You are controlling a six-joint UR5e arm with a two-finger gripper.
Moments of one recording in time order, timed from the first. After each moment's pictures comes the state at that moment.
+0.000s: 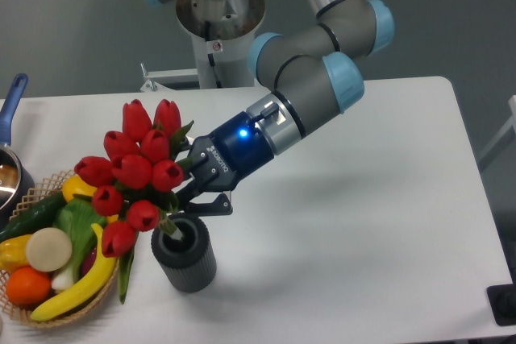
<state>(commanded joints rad) 2.50 -1.97 -1.67 -0.68 0.18 1.07</state>
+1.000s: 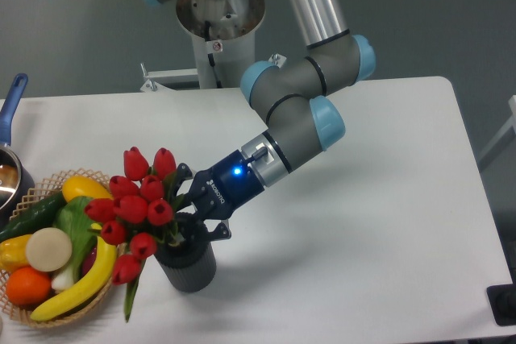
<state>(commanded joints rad) 2.50 -2.03 -1.79 -0.68 0.26 1.21</state>
